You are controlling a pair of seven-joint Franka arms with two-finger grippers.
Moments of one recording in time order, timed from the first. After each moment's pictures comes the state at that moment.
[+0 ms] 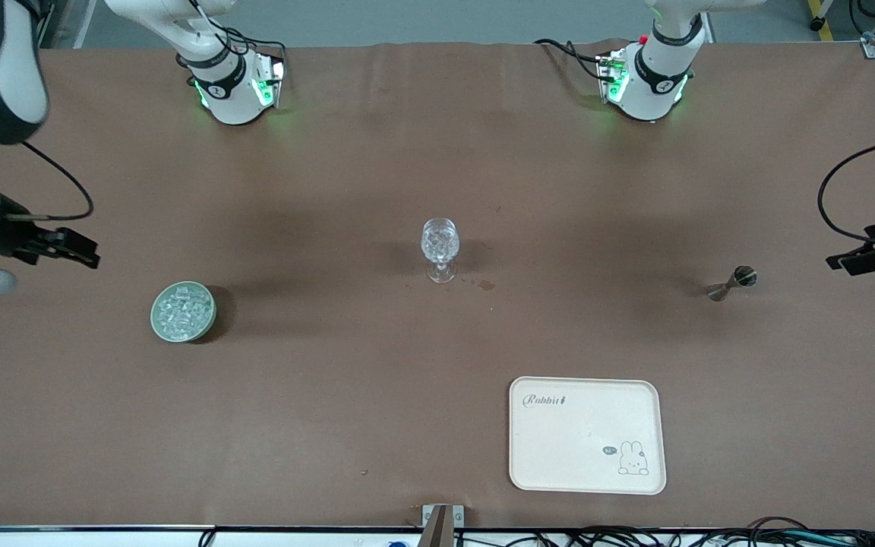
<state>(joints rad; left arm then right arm) 0.00 0.28 0.35 -1.62 -0.23 1.64 -0.32 0.06 0.09 -0.11 -1.78 -0.03 1.86 0.02</state>
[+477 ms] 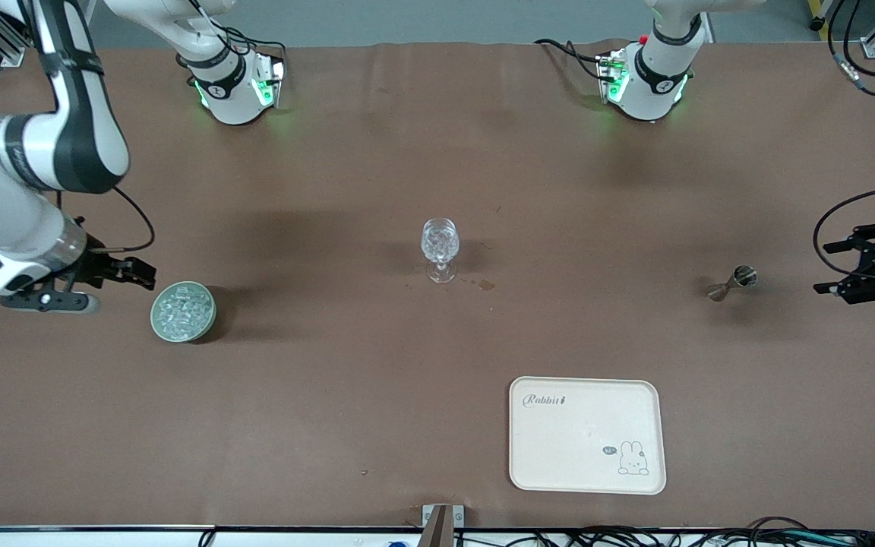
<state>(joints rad) 0.01 0.52 0.53 -1.65 -0.62 1.62 -0.38 0.07 0.15 -0.11 -2.03 -0.03 2.20 0.02</state>
